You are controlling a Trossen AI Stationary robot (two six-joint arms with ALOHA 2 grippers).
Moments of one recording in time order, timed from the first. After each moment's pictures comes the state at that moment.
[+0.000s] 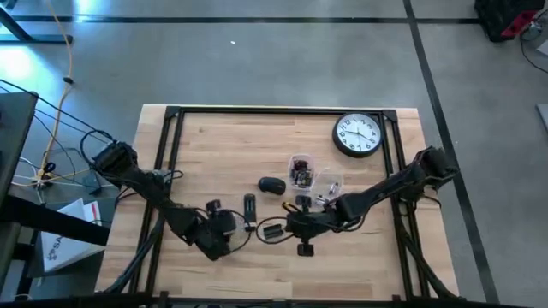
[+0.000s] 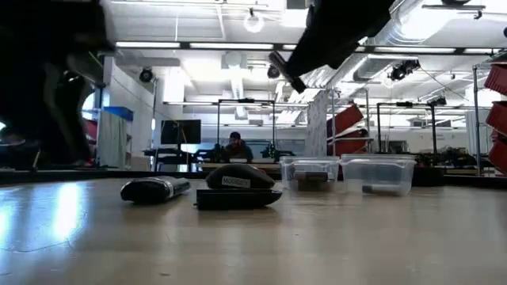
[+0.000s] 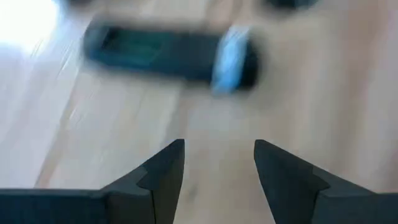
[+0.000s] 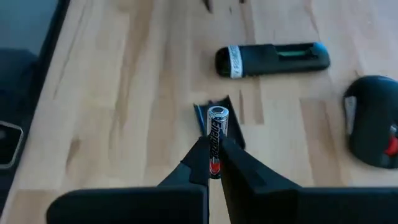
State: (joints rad) left arm -0.68 1.61 0.82 -0.56 -0.49 -0.91; right arm 0.42 1.77 1.21 -0.30 0.22 0.34
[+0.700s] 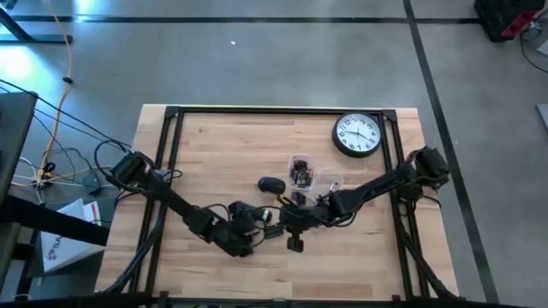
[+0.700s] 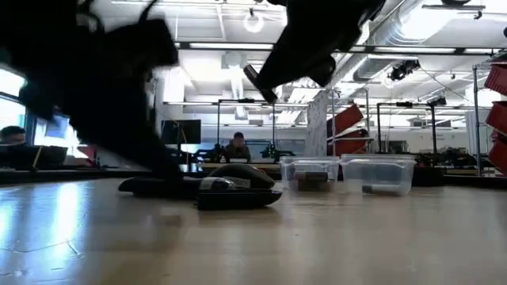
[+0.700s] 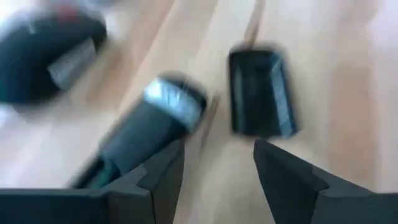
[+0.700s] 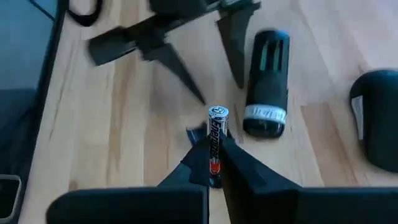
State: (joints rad) left arm -0.58 1.76 0.88 -0.04 -0.63 -0.59; right arm 0.36 1.80 1.21 -0.20 0.19 0.41
